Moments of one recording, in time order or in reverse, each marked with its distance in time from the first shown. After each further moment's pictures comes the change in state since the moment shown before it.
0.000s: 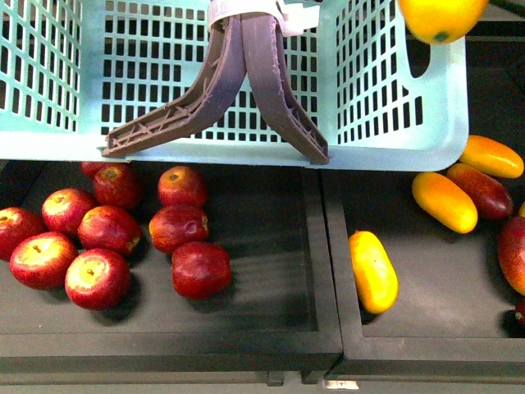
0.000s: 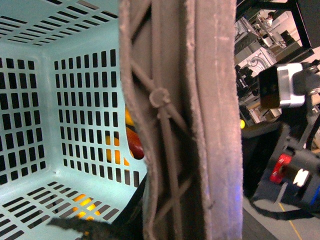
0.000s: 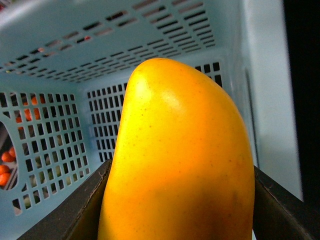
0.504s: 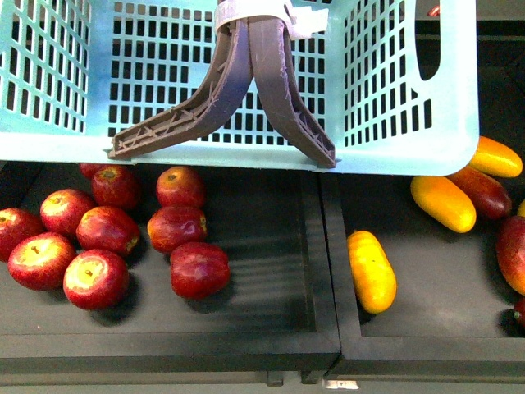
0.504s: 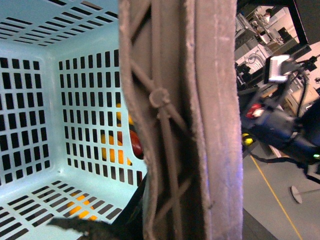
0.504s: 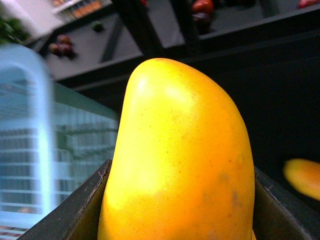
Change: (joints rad) left arm -0.002 0.000 0.000 0.000 0.003 0.000; right arm -0.412 0.122 0.079 0.088 -0.224 -0.258
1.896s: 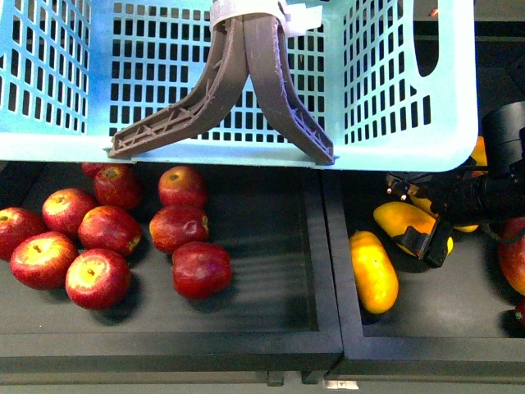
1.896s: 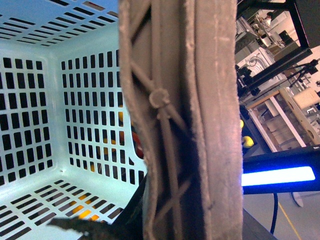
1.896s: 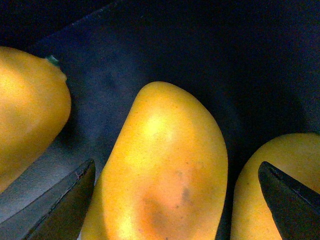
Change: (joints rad) left arm 0.003 0.000 0.000 0.000 -0.002 0.000; right arm 0.151 0.894 0.324 -0.156 0.233 -1.263
